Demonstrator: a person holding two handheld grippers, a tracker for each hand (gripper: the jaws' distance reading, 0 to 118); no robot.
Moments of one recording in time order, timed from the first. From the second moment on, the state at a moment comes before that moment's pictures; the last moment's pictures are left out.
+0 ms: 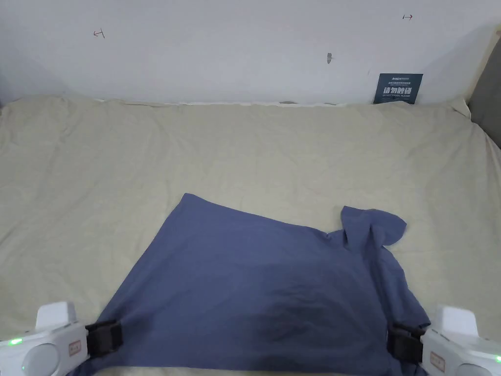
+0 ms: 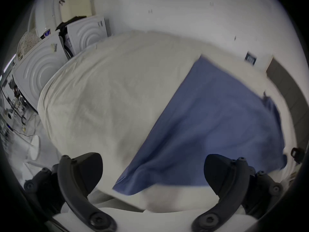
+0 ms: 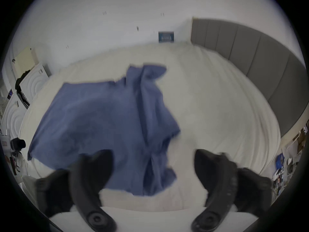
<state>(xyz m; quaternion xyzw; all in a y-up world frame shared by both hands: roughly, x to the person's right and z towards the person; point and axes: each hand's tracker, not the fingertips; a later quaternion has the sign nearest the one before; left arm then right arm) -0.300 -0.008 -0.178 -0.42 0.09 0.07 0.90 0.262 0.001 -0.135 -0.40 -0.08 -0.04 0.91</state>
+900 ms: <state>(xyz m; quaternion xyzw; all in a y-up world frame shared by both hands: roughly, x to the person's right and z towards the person) -0.164 0.153 -0.189 -0.08 0.01 0.00 1.00 0.187 0.169 -0.119 -0.05 -0.10 0.07 0.99</state>
